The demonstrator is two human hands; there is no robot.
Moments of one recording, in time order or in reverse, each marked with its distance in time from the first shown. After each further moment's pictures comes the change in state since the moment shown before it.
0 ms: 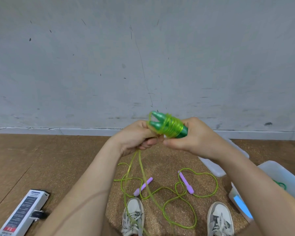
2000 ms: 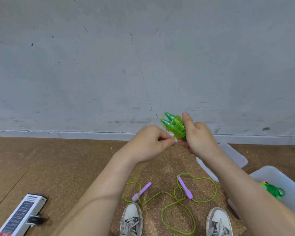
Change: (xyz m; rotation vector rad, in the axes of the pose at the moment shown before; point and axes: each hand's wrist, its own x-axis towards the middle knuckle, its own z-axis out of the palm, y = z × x) left_hand -0.002 0.012 0.028 0.805 0.178 0.228; right_hand 0.020 0.027 0.003 0.039 0.460 0.247
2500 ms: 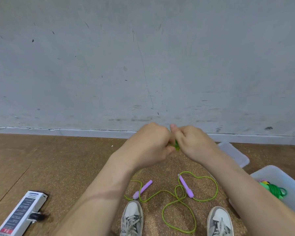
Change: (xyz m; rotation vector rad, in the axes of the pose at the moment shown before) left_hand -0.017 0.019 -0.012 0.416 0.058 0.216; right_hand -0.004 0.000 0.007 -0.521 -0.162 -0.187
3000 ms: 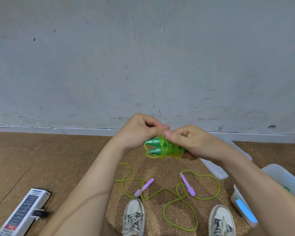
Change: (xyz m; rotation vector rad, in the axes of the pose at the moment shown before) left_hand 0.001 -0.031 0.001 -0.917 0.107 -0.341; right_hand -0.013 -0.011 -0.019 0.557 -0.416 -0.144
